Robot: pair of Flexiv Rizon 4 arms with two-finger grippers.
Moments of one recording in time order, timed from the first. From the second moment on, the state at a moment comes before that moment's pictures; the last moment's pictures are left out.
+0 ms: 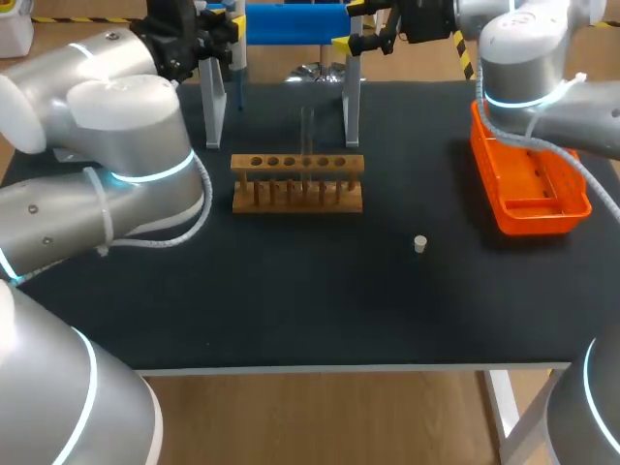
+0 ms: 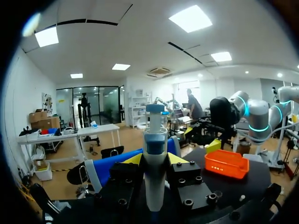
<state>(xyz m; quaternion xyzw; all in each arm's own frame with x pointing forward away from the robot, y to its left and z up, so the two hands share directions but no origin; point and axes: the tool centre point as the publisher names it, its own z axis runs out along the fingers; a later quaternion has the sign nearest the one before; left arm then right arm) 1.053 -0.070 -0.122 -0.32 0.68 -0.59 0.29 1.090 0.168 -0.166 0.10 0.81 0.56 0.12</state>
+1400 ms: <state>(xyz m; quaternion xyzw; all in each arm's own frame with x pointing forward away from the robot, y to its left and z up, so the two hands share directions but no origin) 1.116 -0.061 -0.157 -0.47 0.60 -0.51 0.39 1.090 0.168 -0.166 0.10 0.81 0.56 0.12</state>
